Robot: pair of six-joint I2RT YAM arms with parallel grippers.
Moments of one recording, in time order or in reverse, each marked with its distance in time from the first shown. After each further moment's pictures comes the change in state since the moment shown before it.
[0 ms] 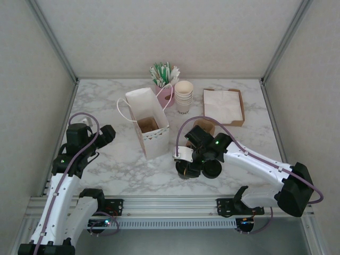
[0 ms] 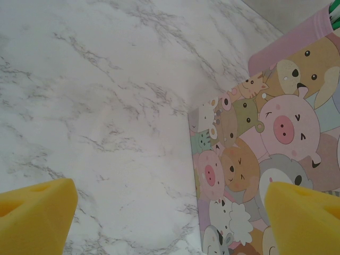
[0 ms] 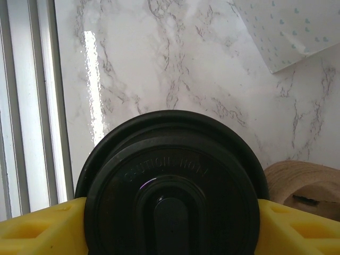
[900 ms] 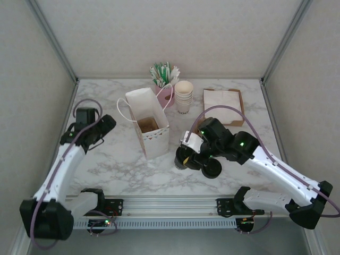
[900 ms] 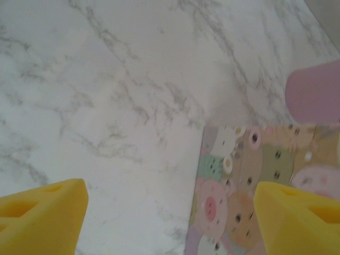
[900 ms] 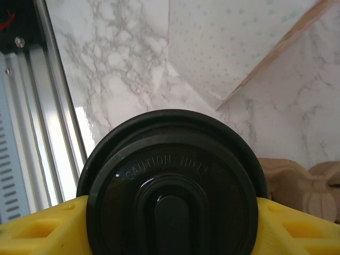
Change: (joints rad) left arm 0.003 0.401 0.165 0.046 -0.049 -0.204; right arm 0.008 -0.186 0.208 -0.120 0.041 0.290
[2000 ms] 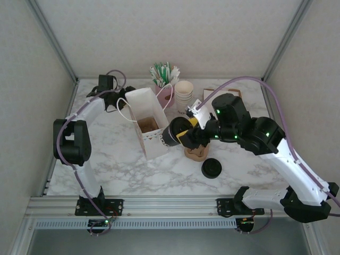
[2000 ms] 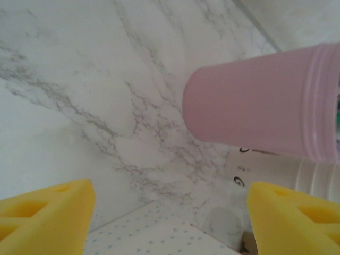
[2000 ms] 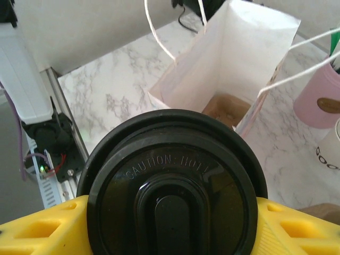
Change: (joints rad) left arm -0.045 0.780 0.513 0.272 0.418 0.091; right arm 0.011 0.104 0.479 -0.055 0.005 0.291
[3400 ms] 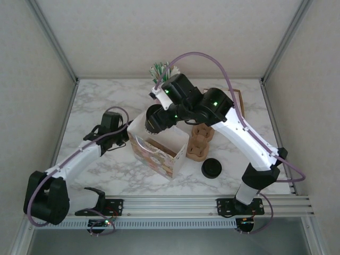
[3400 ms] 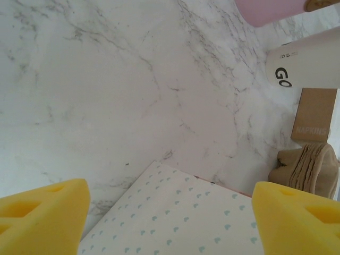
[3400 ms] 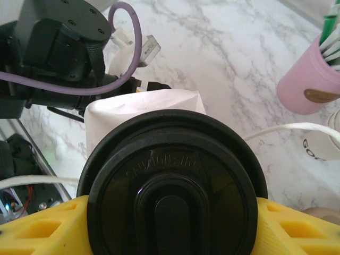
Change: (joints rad) left arm -0.229 -0.684 -0.708 0.060 -0.266 -0.197; right arm 0.101 0.544 0.576 -0.251 0.223 0.135
